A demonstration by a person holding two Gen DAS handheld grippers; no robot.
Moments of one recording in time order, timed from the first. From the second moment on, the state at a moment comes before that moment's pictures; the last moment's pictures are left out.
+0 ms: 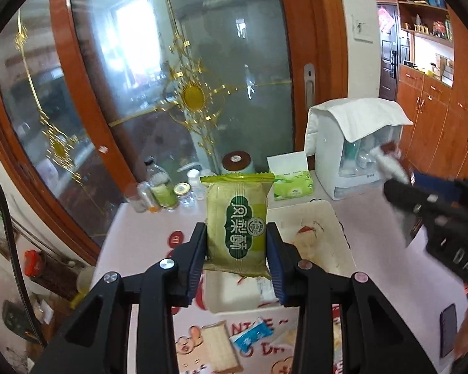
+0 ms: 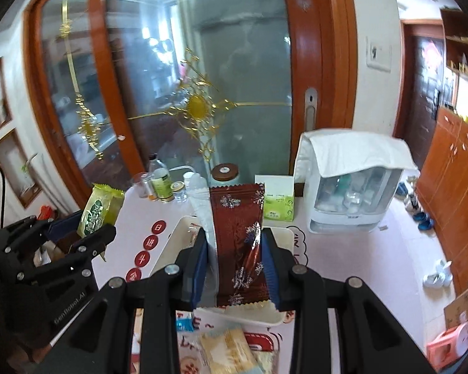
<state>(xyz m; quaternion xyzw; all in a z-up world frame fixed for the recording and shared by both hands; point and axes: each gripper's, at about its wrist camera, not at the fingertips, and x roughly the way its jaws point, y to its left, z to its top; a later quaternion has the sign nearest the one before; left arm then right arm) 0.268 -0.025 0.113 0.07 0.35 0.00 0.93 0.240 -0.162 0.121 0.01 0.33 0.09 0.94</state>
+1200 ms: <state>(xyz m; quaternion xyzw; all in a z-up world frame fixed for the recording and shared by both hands) 0.333 0.009 -0.070 0.08 0.45 -0.03 0.89 0.337 -0.121 -0.058 0.04 0.49 0.05 0.87</state>
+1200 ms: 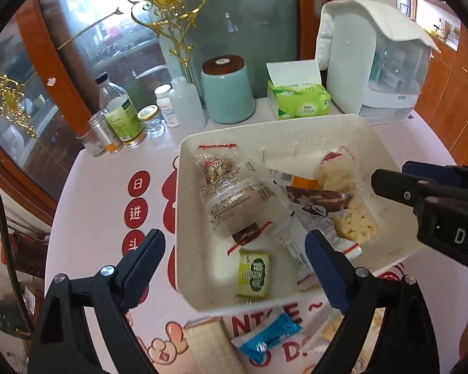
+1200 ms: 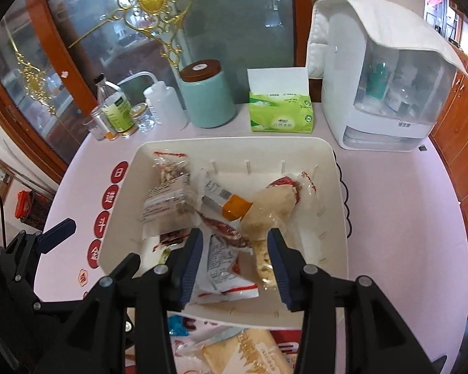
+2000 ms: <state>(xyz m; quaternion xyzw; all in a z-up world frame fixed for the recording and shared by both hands) 0.155 0.018 0.026 0.03 0.40 0.01 0.91 0.179 -0.144 0.010 0.06 0.42 0.12 0.90</state>
